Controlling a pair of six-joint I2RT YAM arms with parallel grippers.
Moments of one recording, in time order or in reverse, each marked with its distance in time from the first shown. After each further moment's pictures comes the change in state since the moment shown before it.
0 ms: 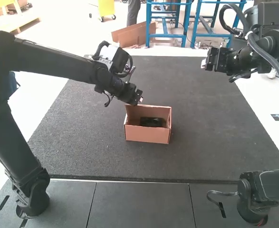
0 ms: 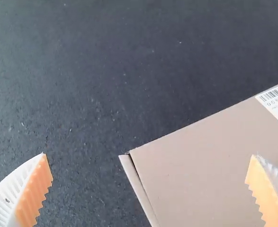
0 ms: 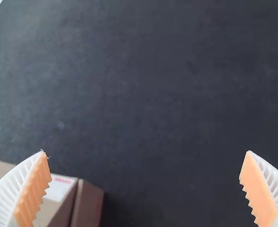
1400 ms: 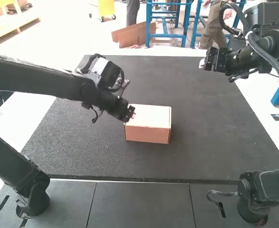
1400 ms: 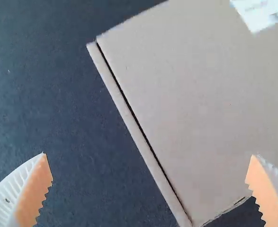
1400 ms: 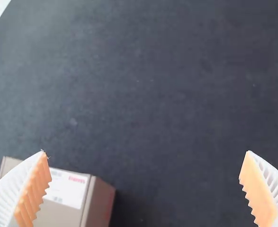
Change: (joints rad) left arm -0.046 -0.240 -0.211 0.014 0.000 0.036; right arm 0.000 0.000 0.000 -0.002 -0.039 0.008
